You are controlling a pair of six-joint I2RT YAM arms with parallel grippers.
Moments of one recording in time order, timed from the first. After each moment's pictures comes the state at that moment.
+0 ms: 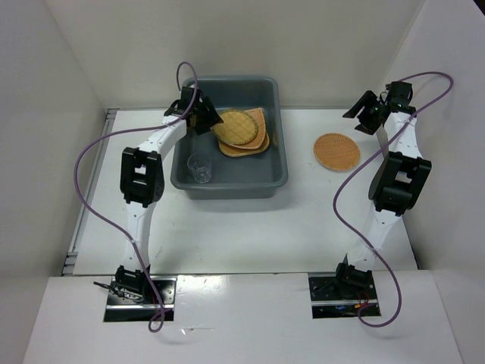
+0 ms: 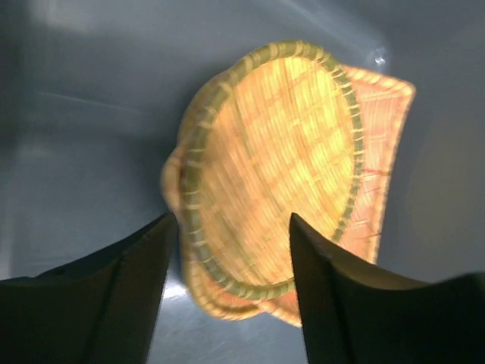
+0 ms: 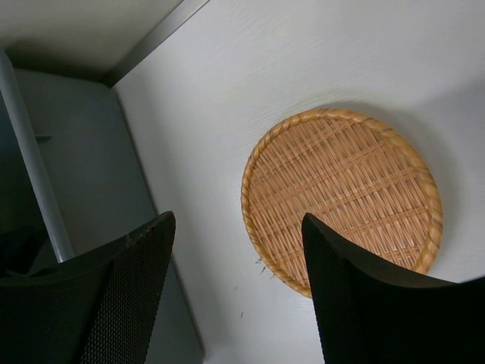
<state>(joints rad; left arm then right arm) -0.22 2.35 2.07 -0.41 0.13 -0.73 -0.33 2.10 1.92 -0.59 -0.42 0.44</state>
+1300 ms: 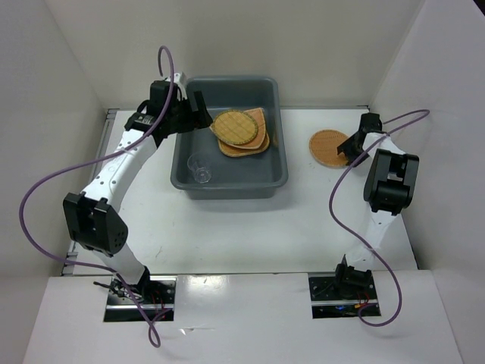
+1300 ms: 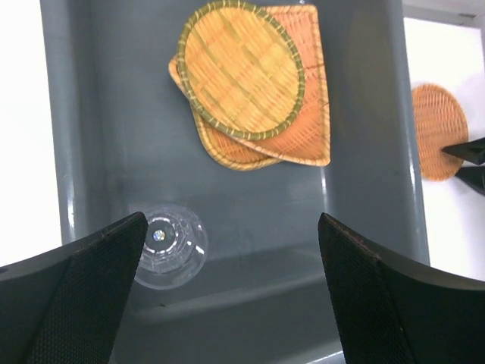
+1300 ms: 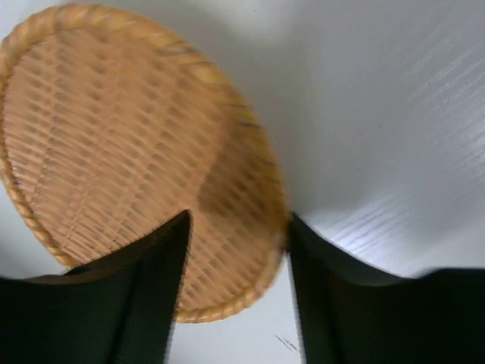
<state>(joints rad) -0.27 1.66 1.66 -0.56 0.05 -0.43 -0.25 2.08 1.51 -0.46 0.03 0.71</state>
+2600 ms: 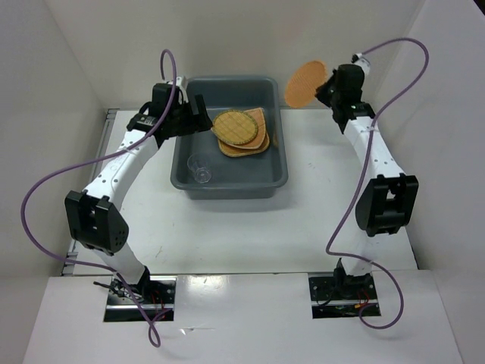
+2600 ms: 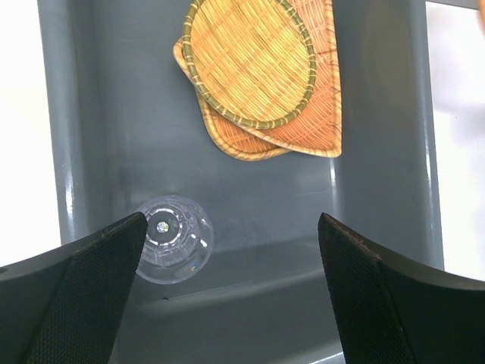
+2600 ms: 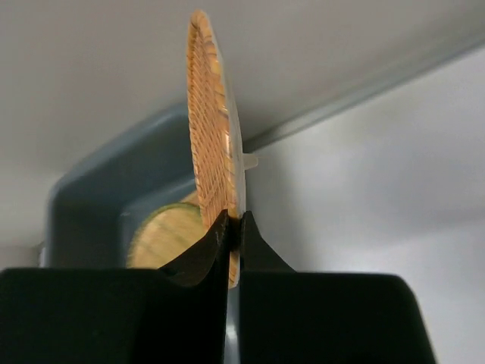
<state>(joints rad) -0.27 1.67 1.64 -0.57 0.05 -0.42 0.05 1.79 1.69 -0.24 0.10 0.61</state>
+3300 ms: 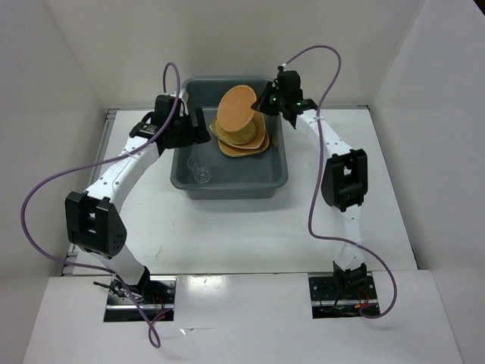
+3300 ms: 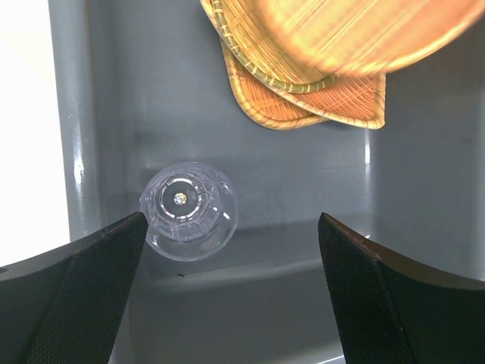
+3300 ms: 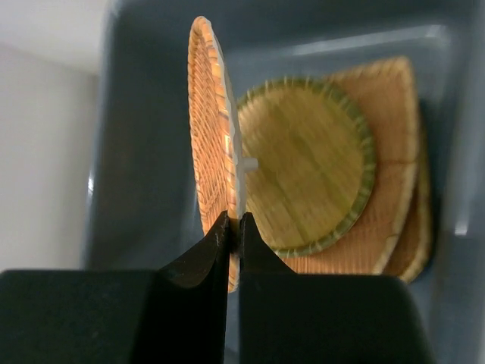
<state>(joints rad) -0.27 1.64 1.51 -0.56 0.03 -0.42 0.32 2.18 2.05 -0.30 -0.20 0.62</state>
